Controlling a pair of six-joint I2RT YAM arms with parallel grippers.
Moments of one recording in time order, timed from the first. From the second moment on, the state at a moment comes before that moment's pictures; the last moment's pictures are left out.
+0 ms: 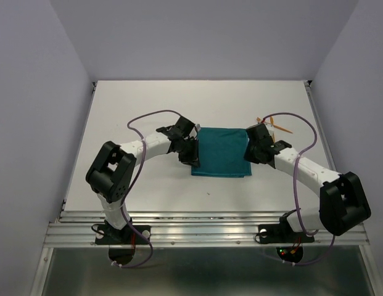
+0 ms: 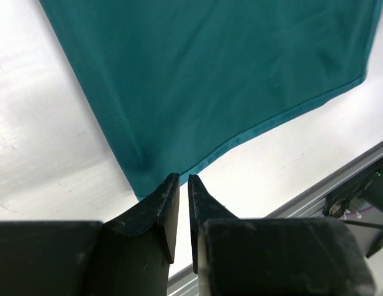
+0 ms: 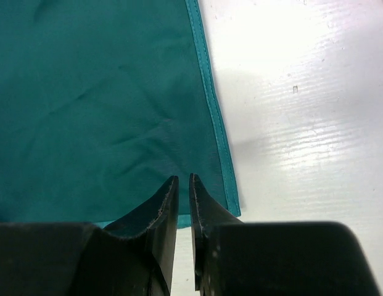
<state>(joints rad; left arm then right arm) -0.65 1.77 1.13 -0.47 0.32 -0.56 0.44 1.35 0.82 -0.45 0.27 0.69</state>
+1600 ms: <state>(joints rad) -0.46 2.22 1.74 -0.52 0.10 -0.52 0.28 1.88 1.25 -0.33 0.17 0.58</state>
